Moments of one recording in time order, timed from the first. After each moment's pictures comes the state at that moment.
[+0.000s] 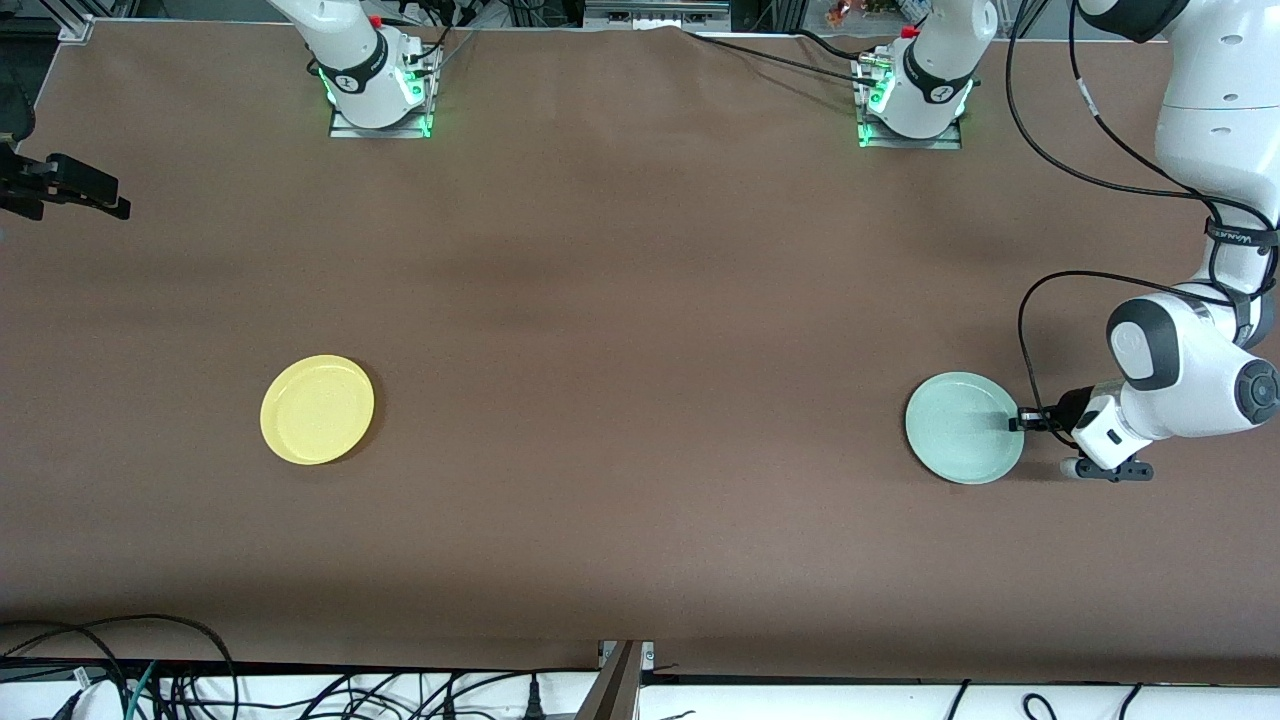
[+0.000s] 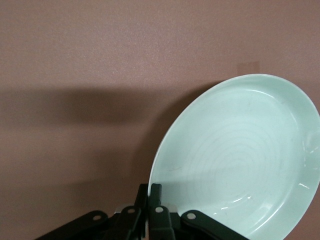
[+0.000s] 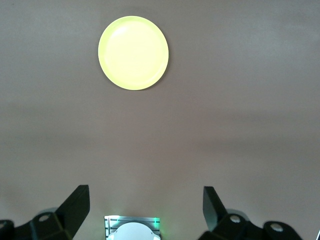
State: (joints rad) left arm 0.25 0.69 -0.06 -1.66 -0.18 2.20 0.32; right arm -0.03 -0.01 -0.10 -1.63 -0.03 1.47 -0.15
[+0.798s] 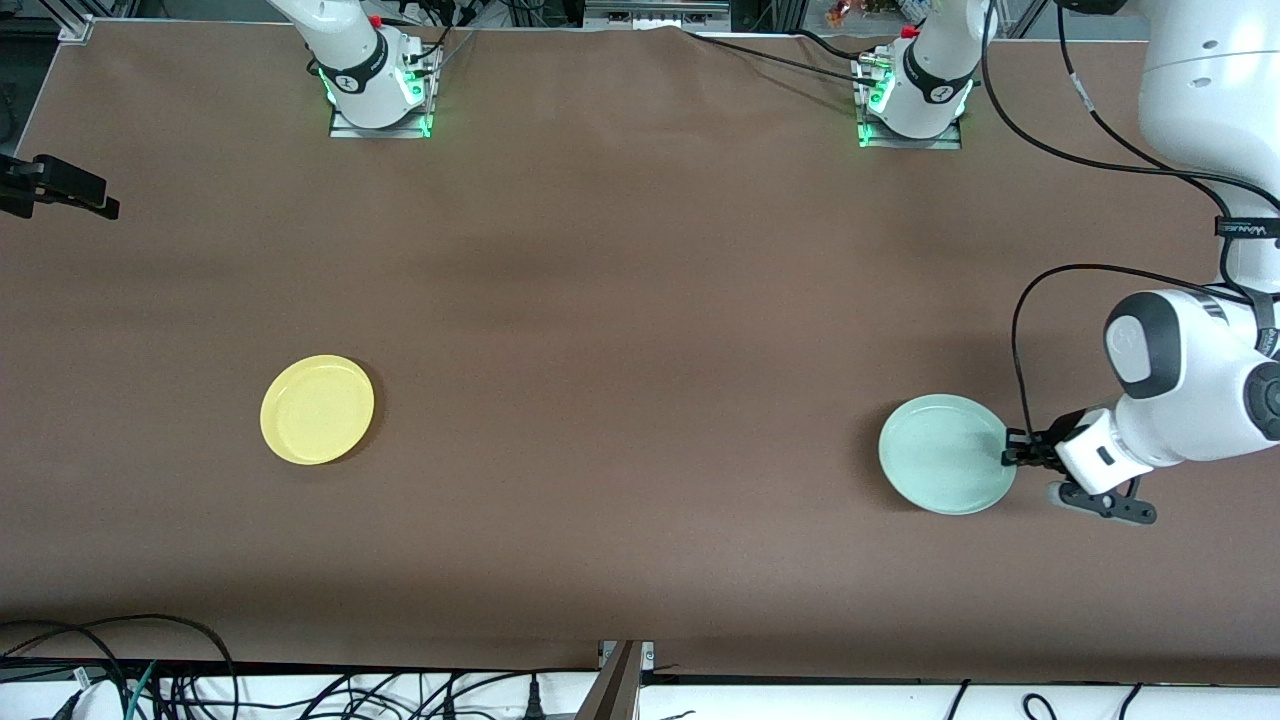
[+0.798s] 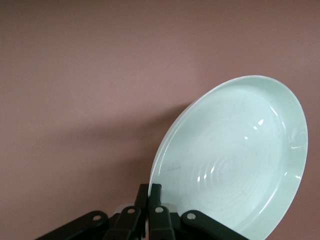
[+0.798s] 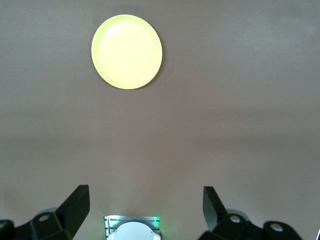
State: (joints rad) left arm 0.07 0.65 -0.06 -1.44 -0.11 2.08 0.33; right arm -0.03 0.00 -0.13 -1.63 -0.03 1.47 -0.15
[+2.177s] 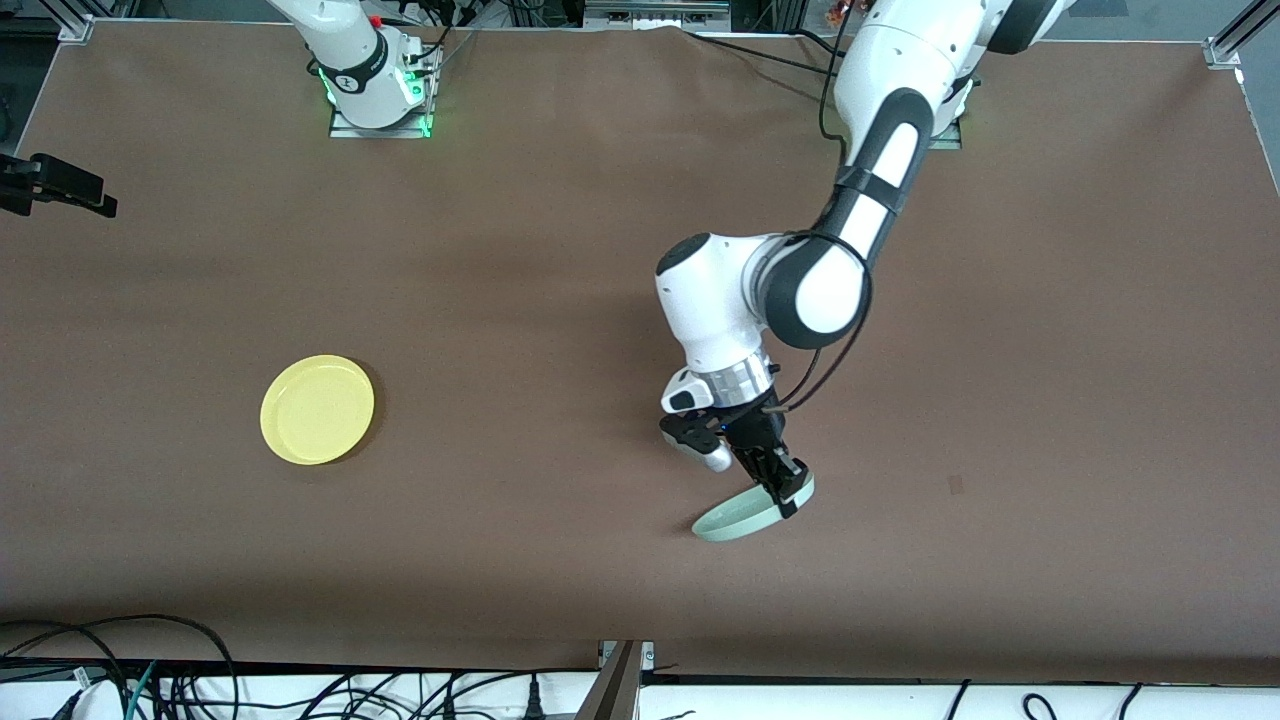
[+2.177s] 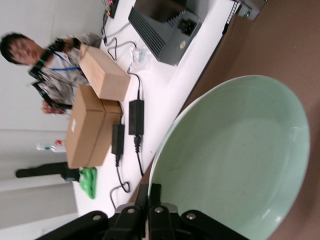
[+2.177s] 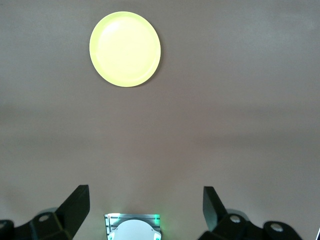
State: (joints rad) left arm -0.65 0.83 0.10 -1.22 1.05 2.22 -0.31; right arm -0.03 0.00 -0.14 -1.63 -0.03 1.46 -0.15
